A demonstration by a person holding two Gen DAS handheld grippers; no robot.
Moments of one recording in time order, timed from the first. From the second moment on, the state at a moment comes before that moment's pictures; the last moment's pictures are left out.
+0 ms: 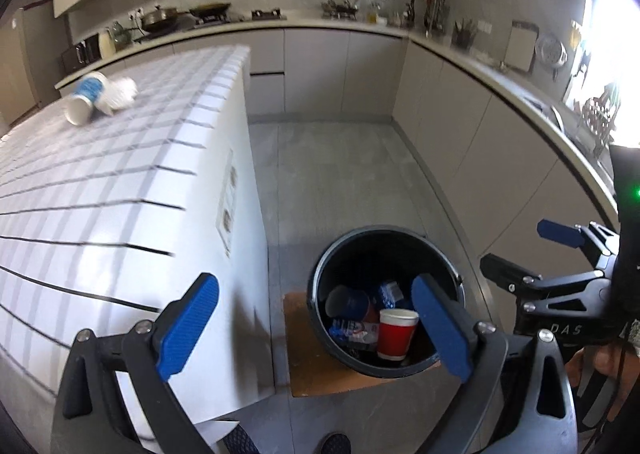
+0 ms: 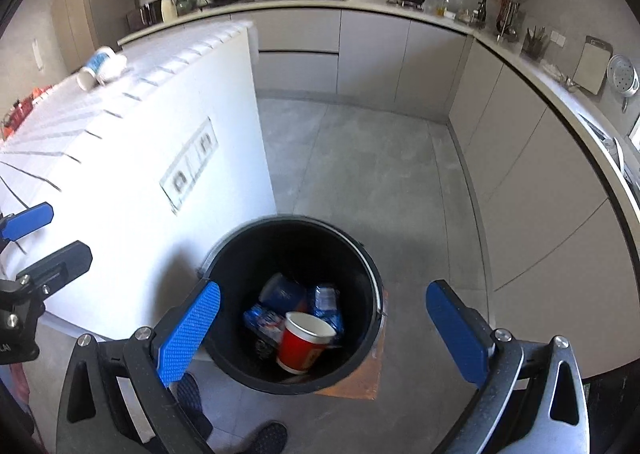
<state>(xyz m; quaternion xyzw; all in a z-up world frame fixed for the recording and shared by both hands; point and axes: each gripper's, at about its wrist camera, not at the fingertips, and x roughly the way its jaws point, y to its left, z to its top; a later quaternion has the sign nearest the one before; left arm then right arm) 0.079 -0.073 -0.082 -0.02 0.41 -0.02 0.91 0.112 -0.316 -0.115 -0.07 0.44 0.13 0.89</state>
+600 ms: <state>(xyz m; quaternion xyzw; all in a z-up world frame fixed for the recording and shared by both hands) 0.046 0.066 -0.038 -0.07 0.35 0.10 0.93 0.107 -0.192 -0.035 -0.06 0.38 0.23 0.90</state>
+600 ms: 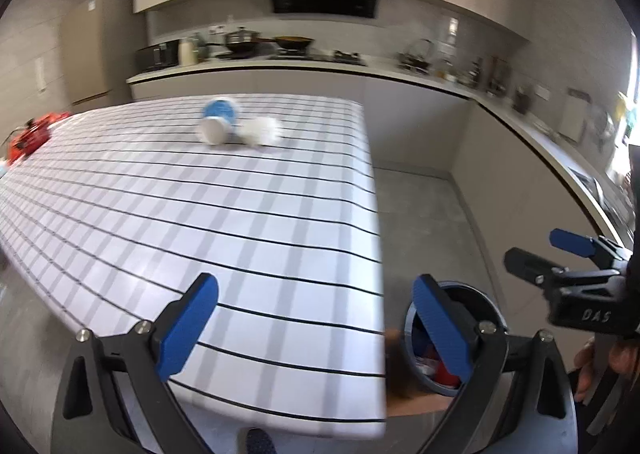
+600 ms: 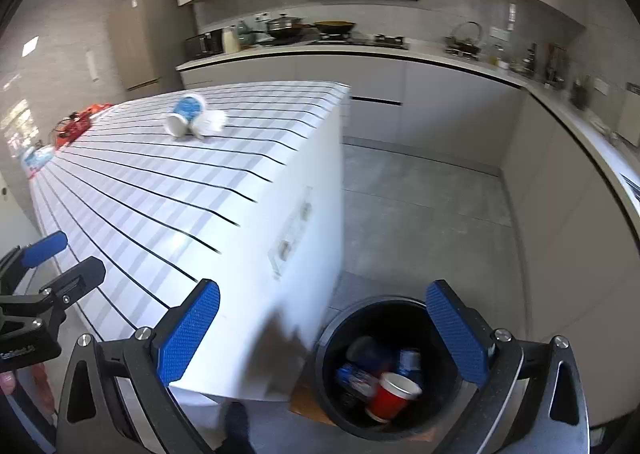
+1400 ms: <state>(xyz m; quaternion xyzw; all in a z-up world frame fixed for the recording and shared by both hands) 0.179 0.260 -0.070 -0.09 0.39 0.13 0.91 0.244 0.053 -0.046 -0.08 0.39 0.27 0.88</state>
